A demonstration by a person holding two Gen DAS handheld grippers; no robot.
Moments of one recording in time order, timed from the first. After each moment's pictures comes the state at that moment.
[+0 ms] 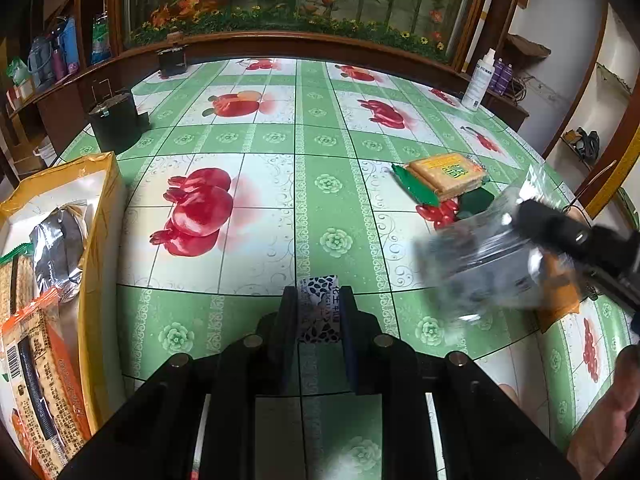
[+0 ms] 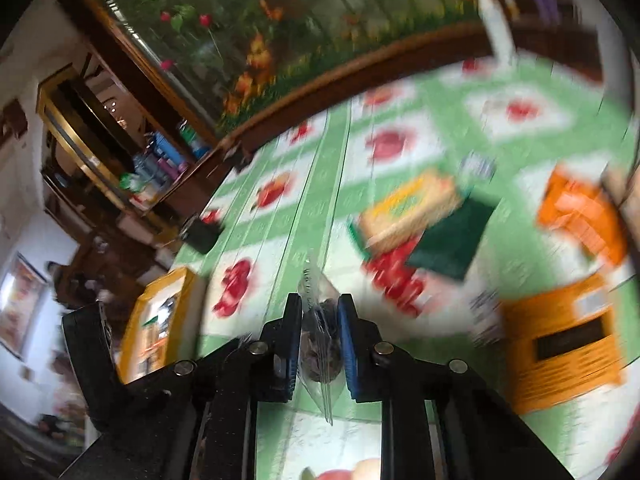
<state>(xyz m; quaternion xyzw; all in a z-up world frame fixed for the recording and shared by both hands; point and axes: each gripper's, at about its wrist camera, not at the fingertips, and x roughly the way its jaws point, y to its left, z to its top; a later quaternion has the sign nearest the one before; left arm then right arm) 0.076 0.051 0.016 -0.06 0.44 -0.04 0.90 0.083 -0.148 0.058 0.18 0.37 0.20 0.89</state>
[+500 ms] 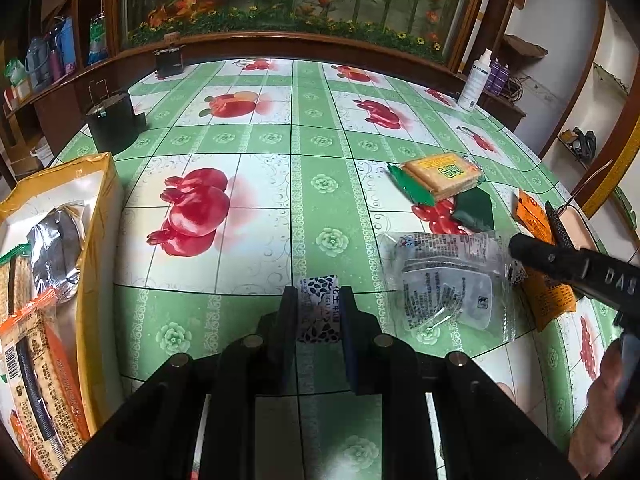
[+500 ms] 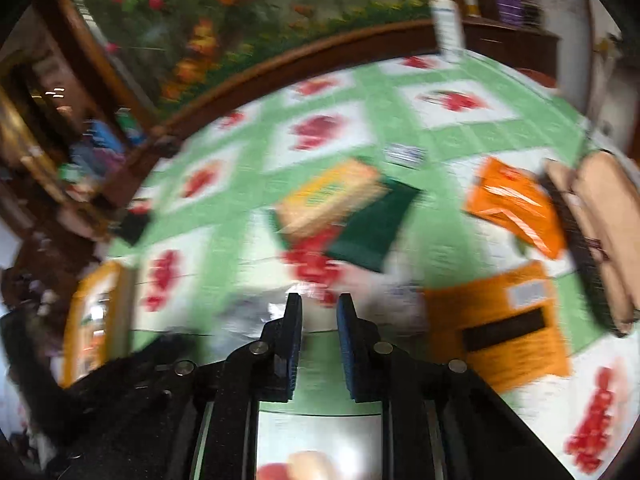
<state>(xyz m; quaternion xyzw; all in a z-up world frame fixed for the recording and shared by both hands) 0.076 0.050 0.016 -0.06 0.44 -0.05 0.90 0.104 -0.169 0.038 0.15 0.45 0.08 0.88</state>
